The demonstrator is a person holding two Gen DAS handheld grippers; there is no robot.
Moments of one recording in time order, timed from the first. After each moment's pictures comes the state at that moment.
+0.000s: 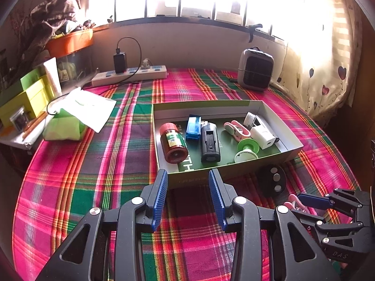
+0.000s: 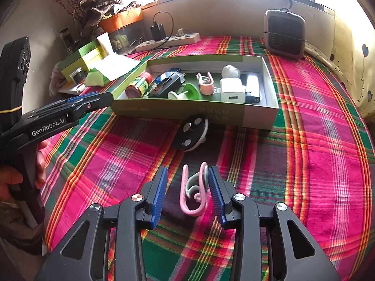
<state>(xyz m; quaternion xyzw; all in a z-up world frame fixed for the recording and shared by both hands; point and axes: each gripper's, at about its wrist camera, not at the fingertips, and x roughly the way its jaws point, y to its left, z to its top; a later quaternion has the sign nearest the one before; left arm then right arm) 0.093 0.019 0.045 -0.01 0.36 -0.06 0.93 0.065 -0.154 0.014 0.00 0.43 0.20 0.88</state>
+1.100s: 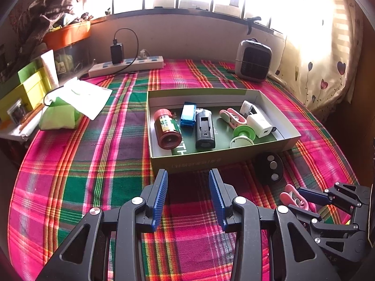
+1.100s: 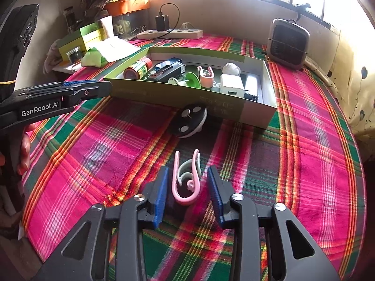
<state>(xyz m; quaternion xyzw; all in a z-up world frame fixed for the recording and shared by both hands) 0.087 0.013 0.035 -0.01 0.39 -0.07 0.92 0.055 -0.146 0.008 -0.08 0.42 0.18 0.89</state>
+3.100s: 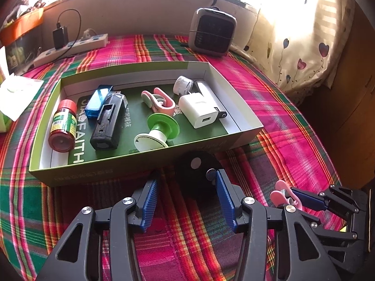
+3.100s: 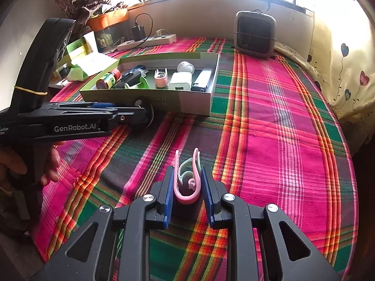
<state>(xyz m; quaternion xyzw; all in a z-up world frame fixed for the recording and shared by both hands) 0.129 -0.077 0.006 -0.03 0.45 -0.16 0.88 0.054 -0.217 0.011 -0.03 0.42 0.16 0.89</state>
